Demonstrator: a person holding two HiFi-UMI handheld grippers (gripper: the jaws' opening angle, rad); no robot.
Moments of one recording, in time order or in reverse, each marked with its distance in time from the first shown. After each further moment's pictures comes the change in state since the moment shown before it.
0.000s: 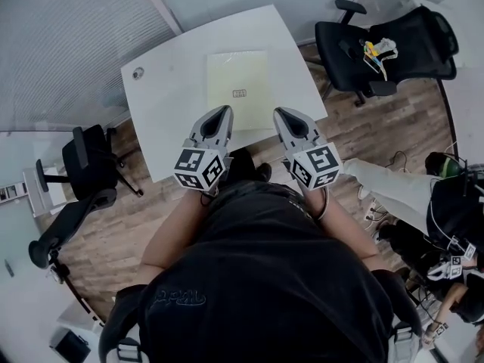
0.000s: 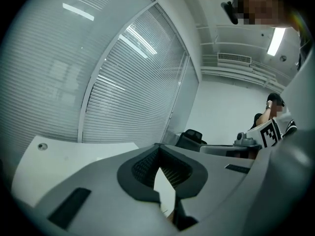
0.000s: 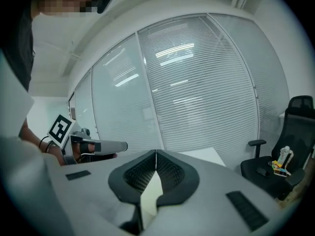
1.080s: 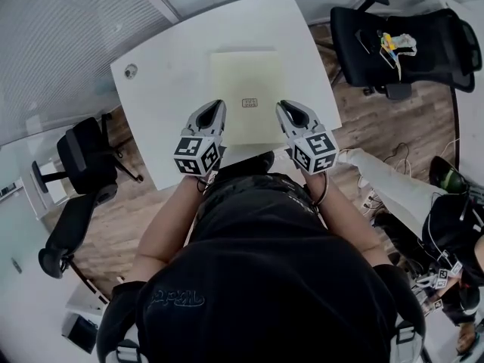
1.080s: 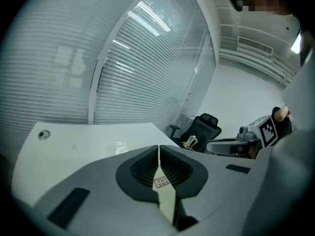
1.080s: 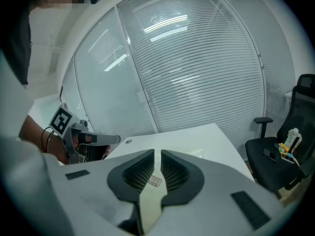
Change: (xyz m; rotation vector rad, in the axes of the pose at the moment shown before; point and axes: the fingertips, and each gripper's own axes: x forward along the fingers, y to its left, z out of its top) left arm 0.081 0.135 -0.059 -0.065 0.227 0.088; right arm 0.122 -0.074 -0.081 0.093 0.230 -0.001
